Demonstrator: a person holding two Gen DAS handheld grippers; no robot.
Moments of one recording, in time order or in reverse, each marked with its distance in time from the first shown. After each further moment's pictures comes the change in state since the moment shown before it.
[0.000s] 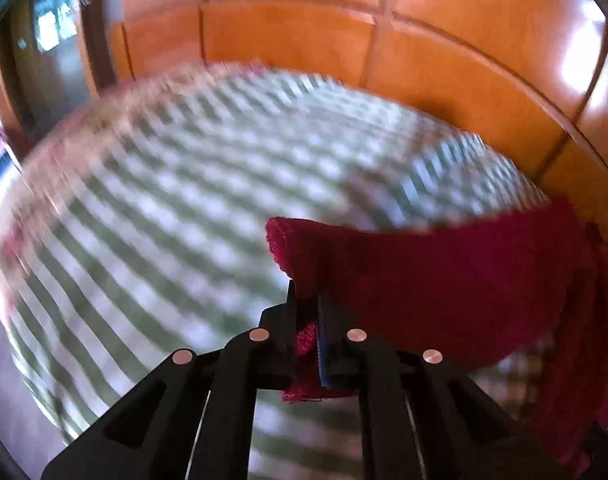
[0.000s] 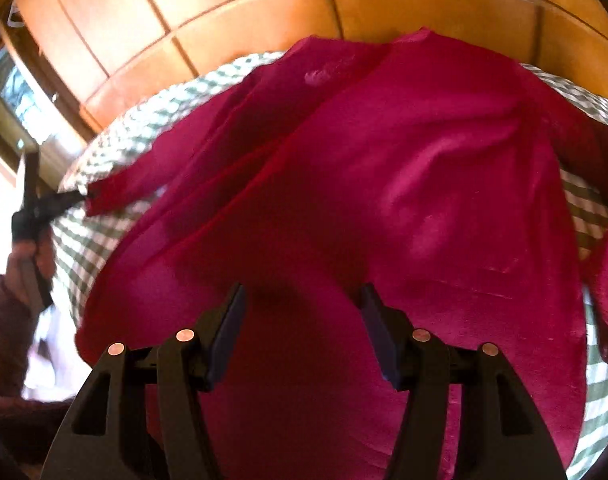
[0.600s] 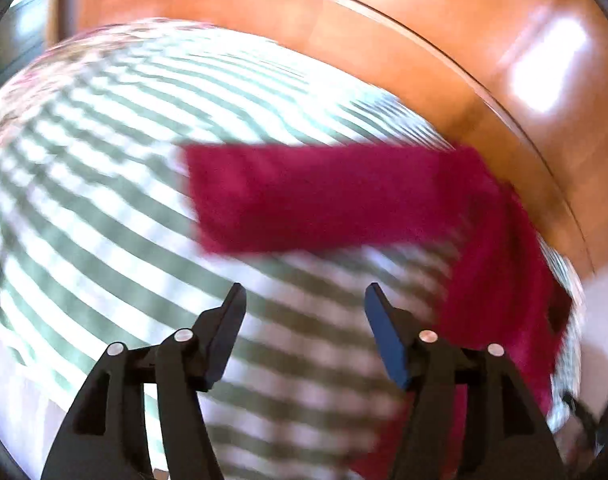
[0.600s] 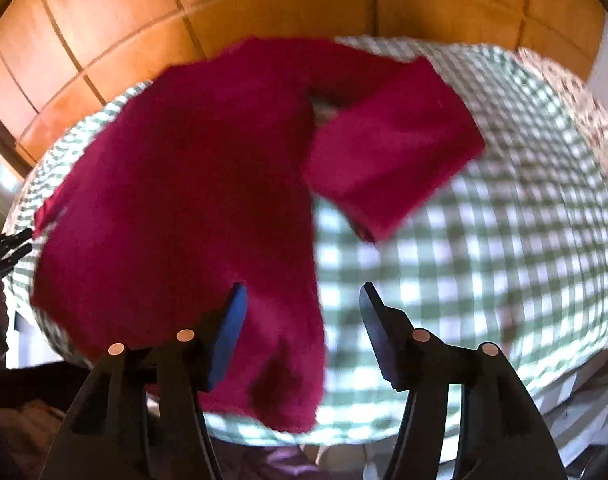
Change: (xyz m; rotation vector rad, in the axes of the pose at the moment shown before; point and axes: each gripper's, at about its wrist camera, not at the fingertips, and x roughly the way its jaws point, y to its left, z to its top) left arm -0.049 0.008 -0.087 -0.085 0.118 -0.271; right arm -0.112 -0.113 -0.059 0.174 -0.054 -0.205
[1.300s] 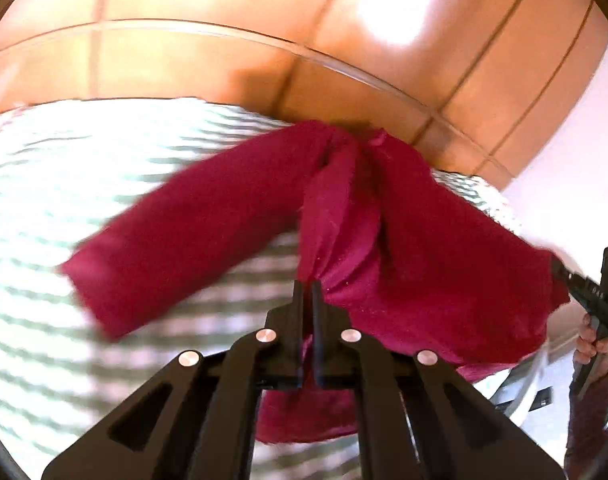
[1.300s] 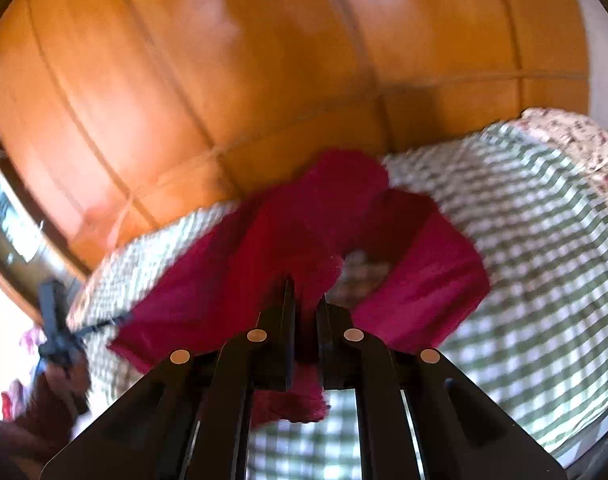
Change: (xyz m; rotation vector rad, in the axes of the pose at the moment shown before) left arm -0.016 -0.151 0.007 0.423 0.069 -0.340; right arm -0.063 -0.021 0.053 0.109 -0.226 0.201
